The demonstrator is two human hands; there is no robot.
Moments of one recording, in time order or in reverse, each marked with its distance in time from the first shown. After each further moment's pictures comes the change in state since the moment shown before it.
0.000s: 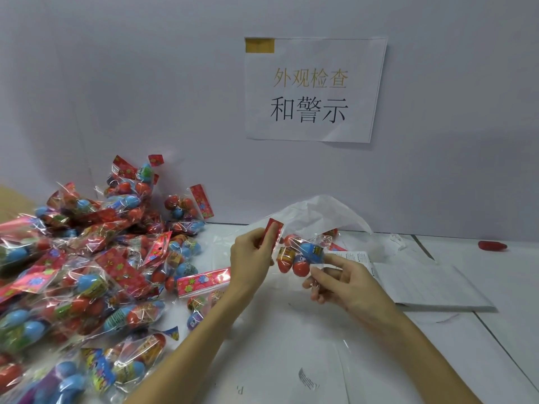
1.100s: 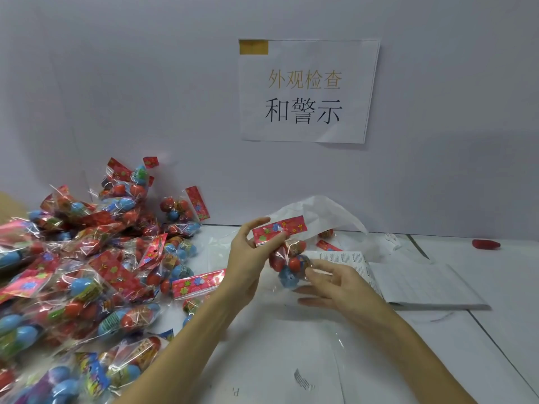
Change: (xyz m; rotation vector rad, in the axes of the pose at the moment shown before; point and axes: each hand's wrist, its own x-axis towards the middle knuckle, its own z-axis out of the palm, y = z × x) left_hand -0.001 0.011 -0.003 -0.490 -0.159 -0.210; right_hand -0.001 0.006 0.001 -0.013 -0.066 0.028
